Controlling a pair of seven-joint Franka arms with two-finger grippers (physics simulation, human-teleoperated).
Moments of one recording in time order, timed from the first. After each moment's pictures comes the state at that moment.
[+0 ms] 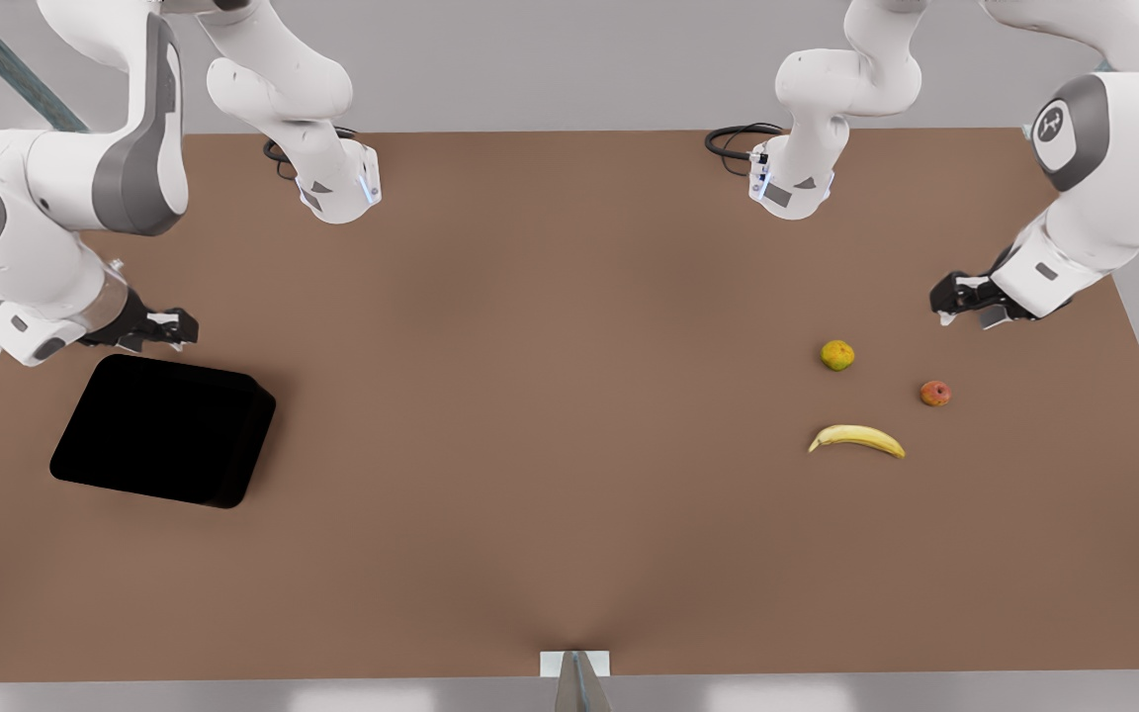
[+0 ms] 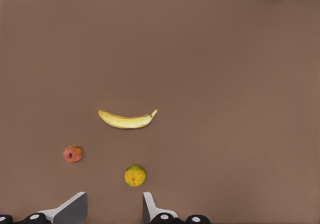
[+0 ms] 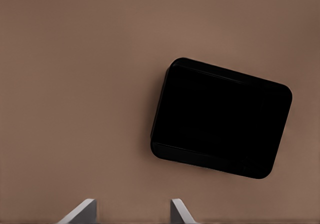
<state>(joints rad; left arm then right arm) -0.09 0.01 0.10 -1.55 -0.04 1.56 0.08 -0.05 0.07 0.04 -1.57 -0.11 1.57 -0.07</state>
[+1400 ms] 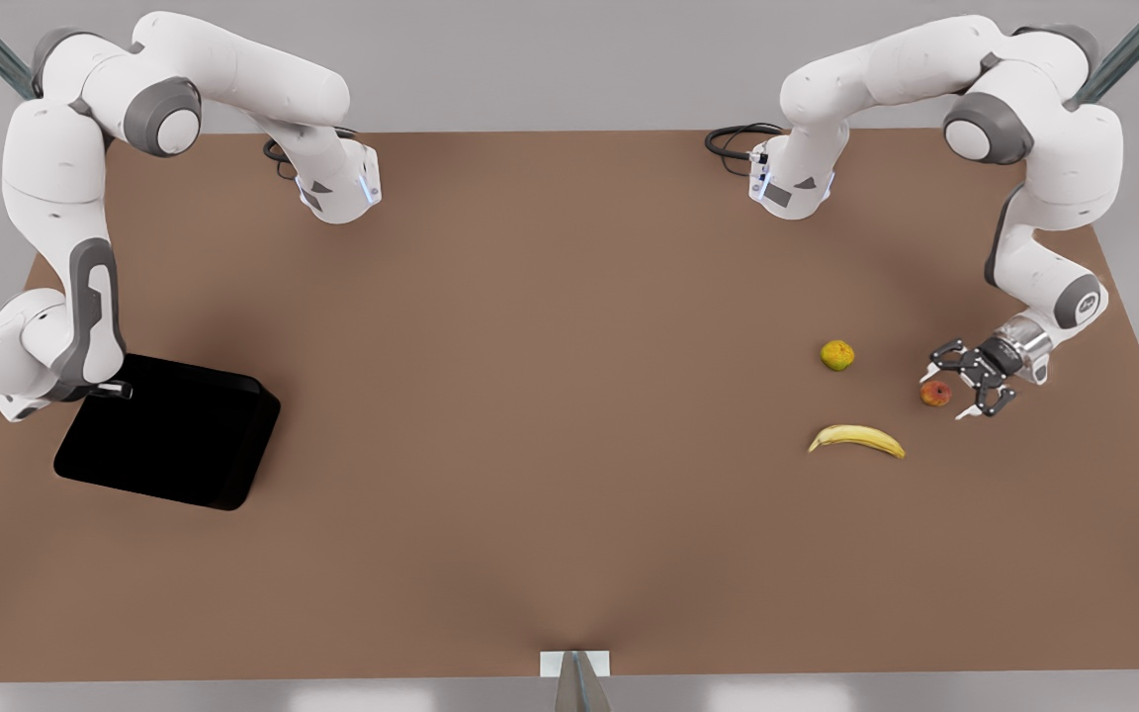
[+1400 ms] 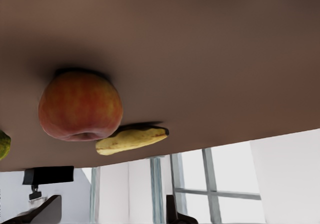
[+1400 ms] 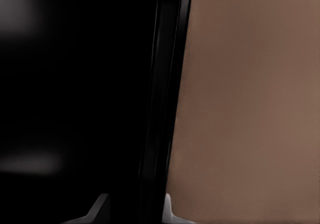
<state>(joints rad) 0.40 0.70 0.36 -1.97 -1.44 1.59 -0.41 -0.30 0.62 -0.32 -1.84 0.08 2.29 -0.54</state>
